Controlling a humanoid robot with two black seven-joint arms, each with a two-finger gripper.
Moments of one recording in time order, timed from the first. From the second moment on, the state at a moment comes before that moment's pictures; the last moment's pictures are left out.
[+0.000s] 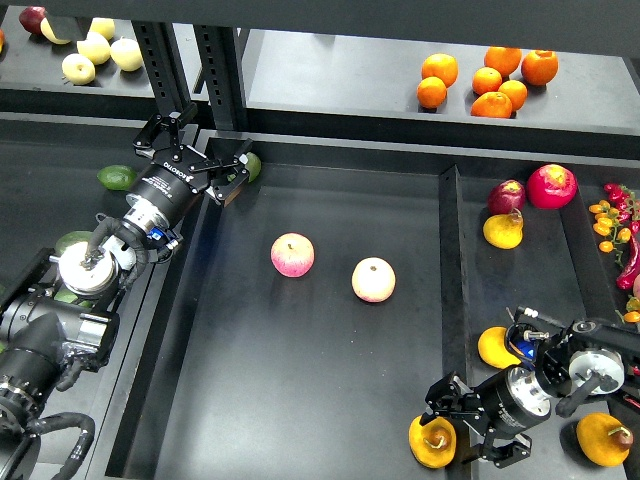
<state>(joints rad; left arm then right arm) -0.56 0.00 -1.43 -0.71 -0.11 -0.49 0.37 0.78 -0.45 -0.06 1.01 -0.24 0.58 -0.49</state>
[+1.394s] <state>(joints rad) -0.55 0.00 -1.43 -0.71 -0.11 -0.49 0.37 0.74 -0.44 0.04 0.95 -0.26 0.58 -0.49</state>
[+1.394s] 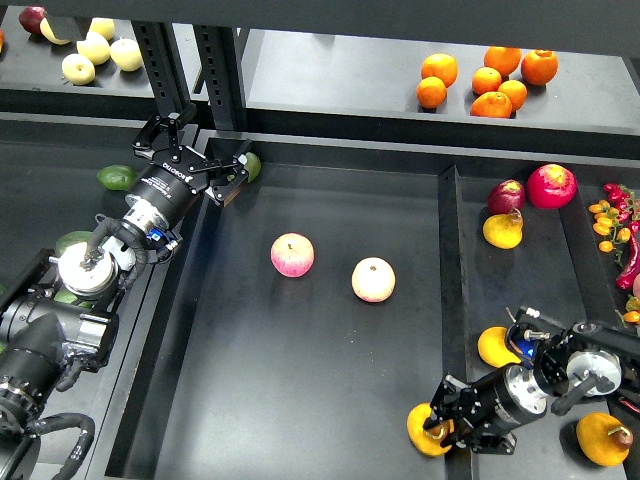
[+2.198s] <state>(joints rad) -0.56 0.00 -1.43 -0.71 -0.11 -0.49 0.37 0.76 -0.49 0.26 0.95 -0.11 0.58 -0.49</state>
